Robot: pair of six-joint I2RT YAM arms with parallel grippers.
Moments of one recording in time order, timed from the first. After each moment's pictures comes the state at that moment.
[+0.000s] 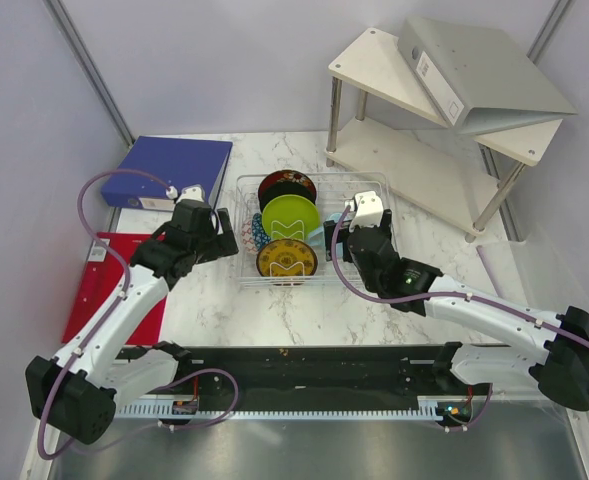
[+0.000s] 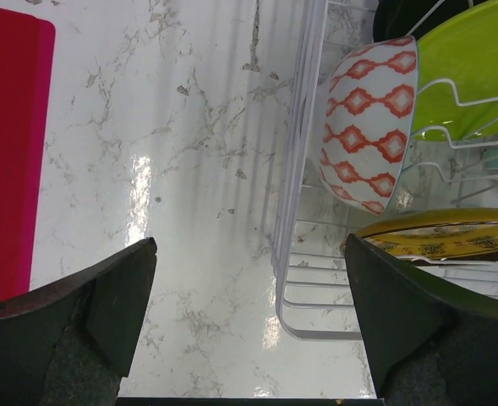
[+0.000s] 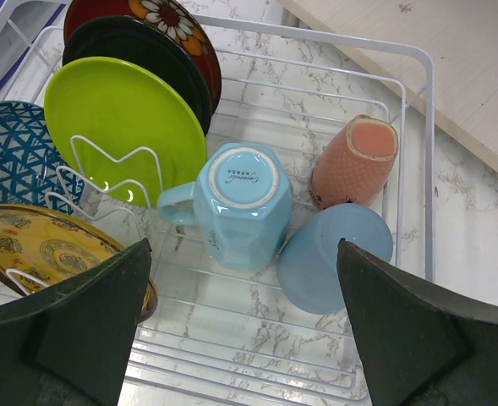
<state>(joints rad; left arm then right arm) -0.40 1.03 0.91 -0.68 -0.26 -0.51 0.94 1.16 0.82 -0.07 0.68 0.29</state>
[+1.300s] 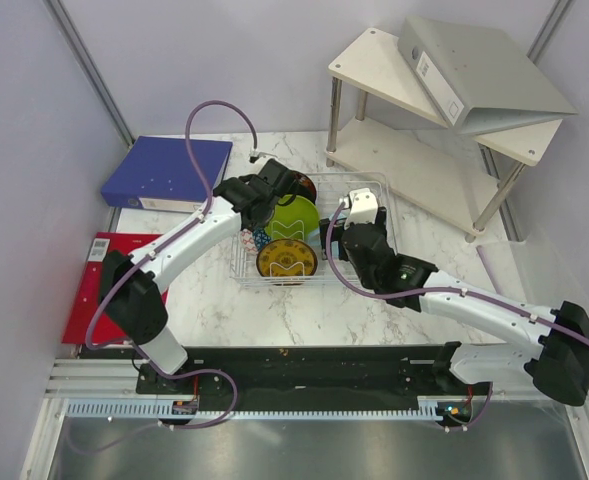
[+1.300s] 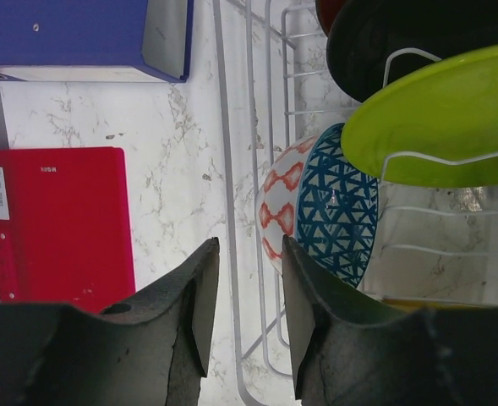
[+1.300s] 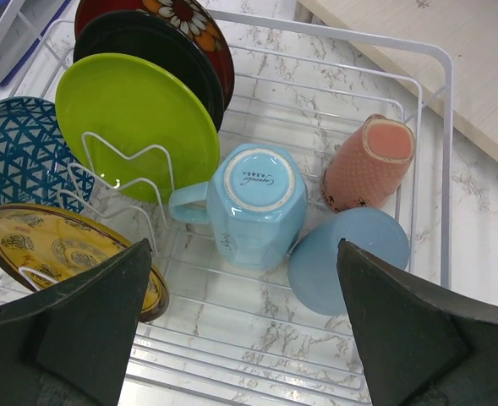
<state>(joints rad) -0.67 1.64 1.48 -0.91 -0.65 -0.36 0.94 1.20 0.86 -0.10 0.66 0.30</state>
